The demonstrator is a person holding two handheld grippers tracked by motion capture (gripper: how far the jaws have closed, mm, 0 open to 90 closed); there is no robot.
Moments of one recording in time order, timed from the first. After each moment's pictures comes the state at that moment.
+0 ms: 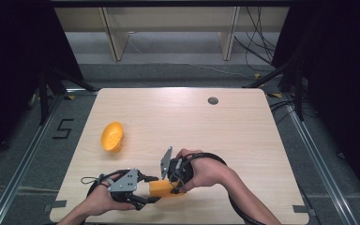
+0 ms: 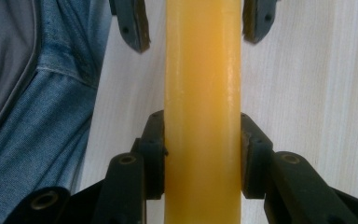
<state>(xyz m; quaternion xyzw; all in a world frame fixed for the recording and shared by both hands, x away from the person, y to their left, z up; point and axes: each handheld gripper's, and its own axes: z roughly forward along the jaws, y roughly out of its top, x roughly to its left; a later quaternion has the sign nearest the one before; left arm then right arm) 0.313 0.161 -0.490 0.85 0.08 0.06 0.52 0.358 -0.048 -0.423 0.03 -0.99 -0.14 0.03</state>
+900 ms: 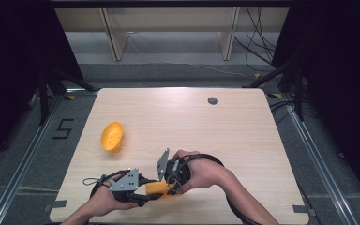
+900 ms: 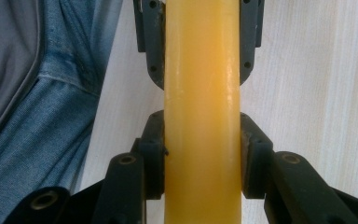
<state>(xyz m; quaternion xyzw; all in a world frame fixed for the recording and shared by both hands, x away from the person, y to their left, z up) 0.313 0.159 -0.492 0.84 0.10 0.05 0.53 0.356 -0.041 -0.423 0.06 -0.99 -0.16 0.02</state>
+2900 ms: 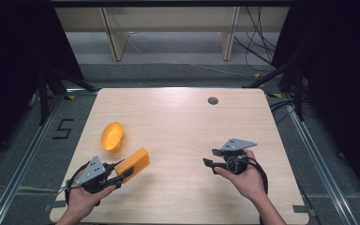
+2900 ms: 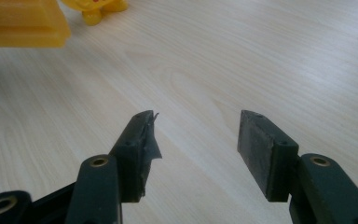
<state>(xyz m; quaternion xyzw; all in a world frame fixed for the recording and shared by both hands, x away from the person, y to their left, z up) 0.311 0.229 -0.470 0.74 0.33 0.20 0.55 0.365 -0.194 -0.446 -0.36 -0.82 -0.43 -0.13</state>
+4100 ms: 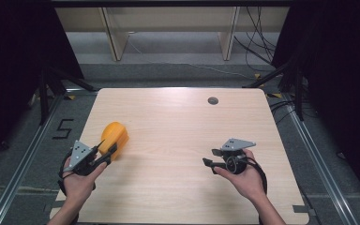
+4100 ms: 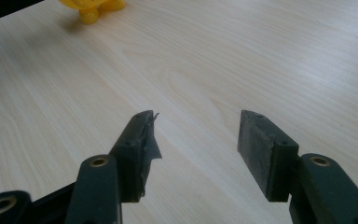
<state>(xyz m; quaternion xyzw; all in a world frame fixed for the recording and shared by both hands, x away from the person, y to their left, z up) 0.344 0.254 -0.455 0.65 0.45 0.32 0.53 0.366 -0.193 -0.448 -0.36 -0.82 -0.43 -0.13</state>
